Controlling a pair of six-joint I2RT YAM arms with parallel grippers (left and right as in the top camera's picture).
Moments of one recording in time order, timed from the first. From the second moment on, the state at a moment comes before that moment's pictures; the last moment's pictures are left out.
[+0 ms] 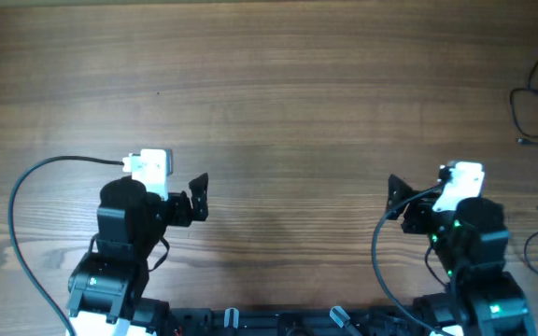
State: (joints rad) left arm -0.17 0.67 0.55 -0.52 0.08 -0.17; right arm 0.15 0.48 0.51 -0.61 0.03 0.27
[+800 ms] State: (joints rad) left arm -0.17 0.79 0.48 -0.45 0.17 -0.07; right arm 0.15 0.52 0.44 -0.40 -0.18 0.07
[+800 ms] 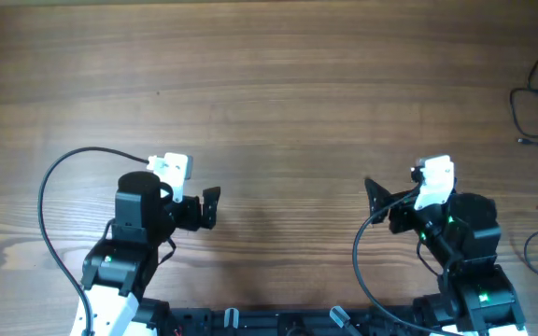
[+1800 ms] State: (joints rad) left arm -0.17 0.79 0.48 -0.25 0.25 -0.06; right arm 0.15 0.52 0.44 -0.36 -0.05 0.12
